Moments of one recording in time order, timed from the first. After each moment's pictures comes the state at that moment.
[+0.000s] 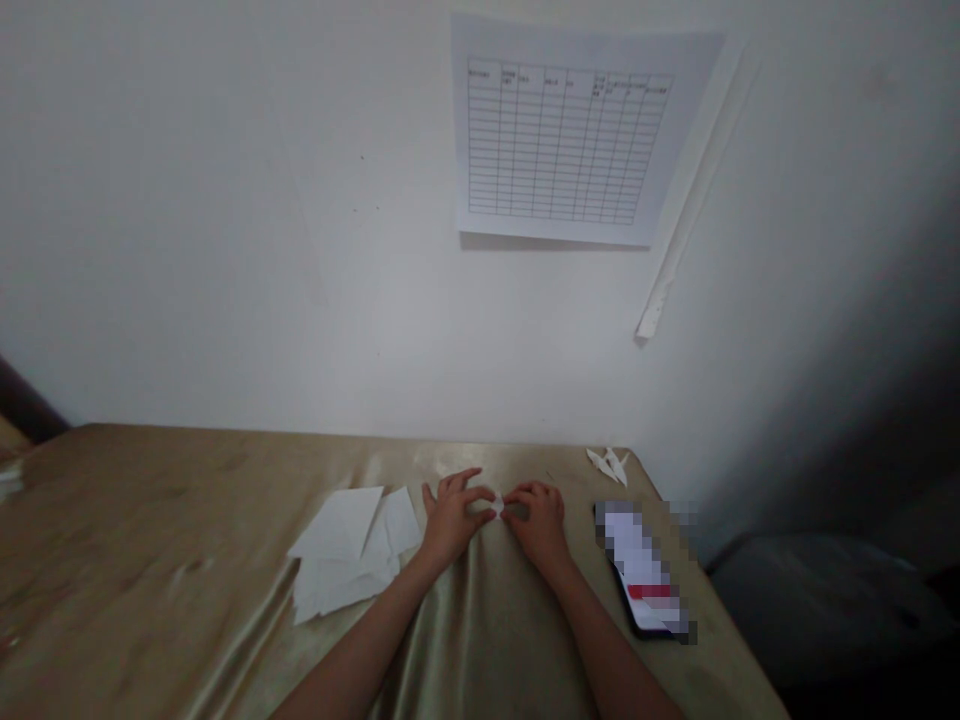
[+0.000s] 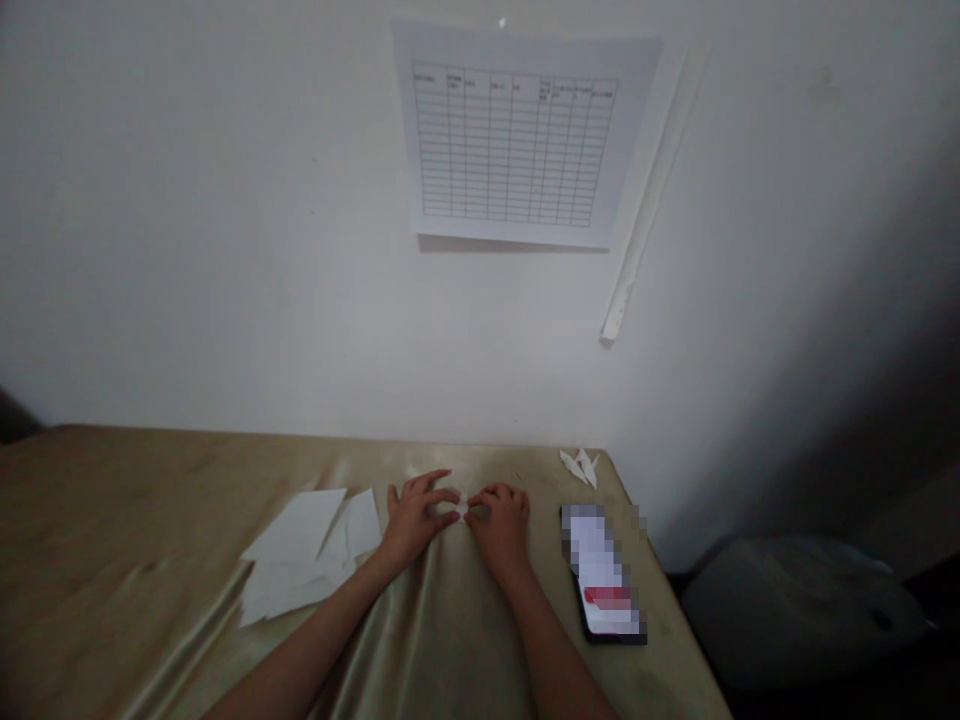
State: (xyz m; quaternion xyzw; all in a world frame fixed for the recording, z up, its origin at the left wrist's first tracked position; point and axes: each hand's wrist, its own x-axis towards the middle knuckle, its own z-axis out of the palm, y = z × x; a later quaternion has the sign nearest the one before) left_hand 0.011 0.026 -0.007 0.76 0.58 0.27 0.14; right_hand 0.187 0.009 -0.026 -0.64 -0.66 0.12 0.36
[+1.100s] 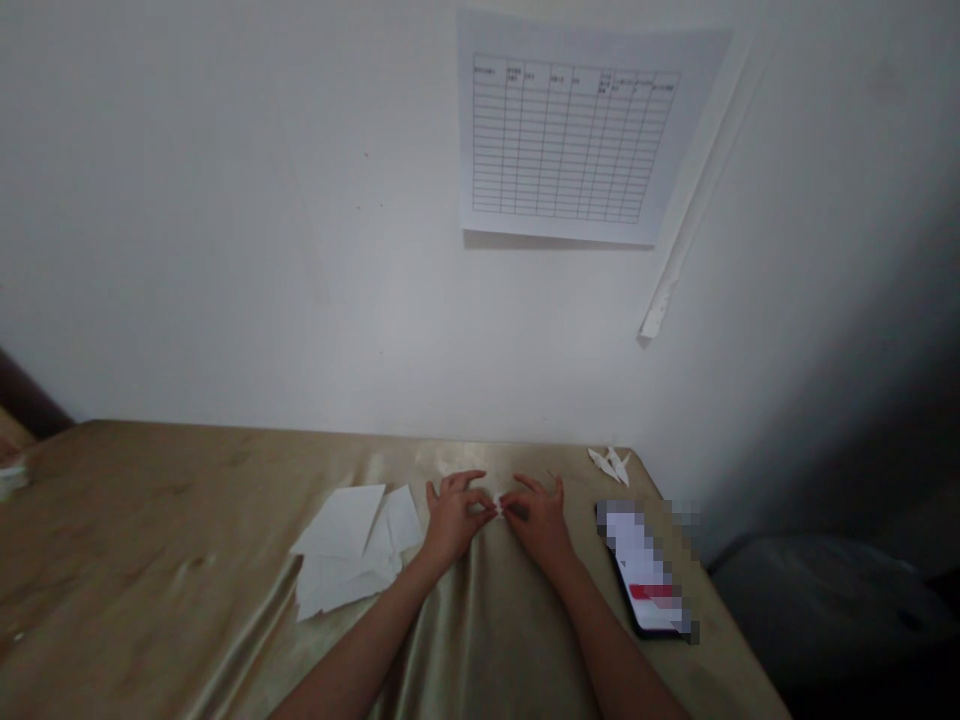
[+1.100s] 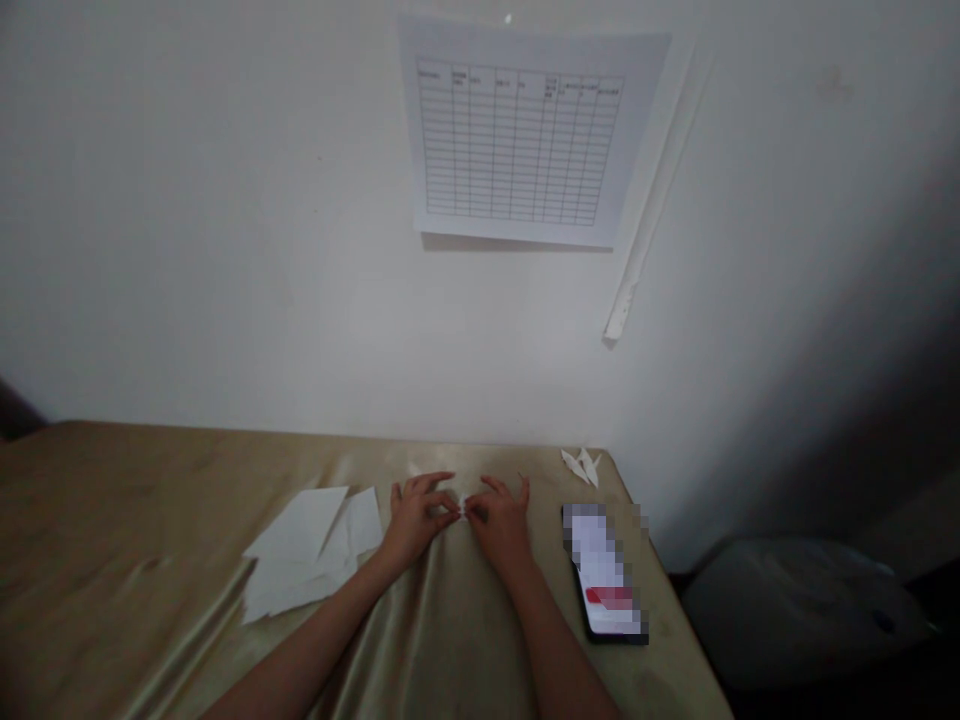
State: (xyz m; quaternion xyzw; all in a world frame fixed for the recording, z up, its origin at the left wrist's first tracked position) left_hand 0.011 0.023 -0.005 0.76 0.58 0.26 0.15; right_hand 0.191 0.007 -0.013 -0.56 -0.75 0.11 0.34
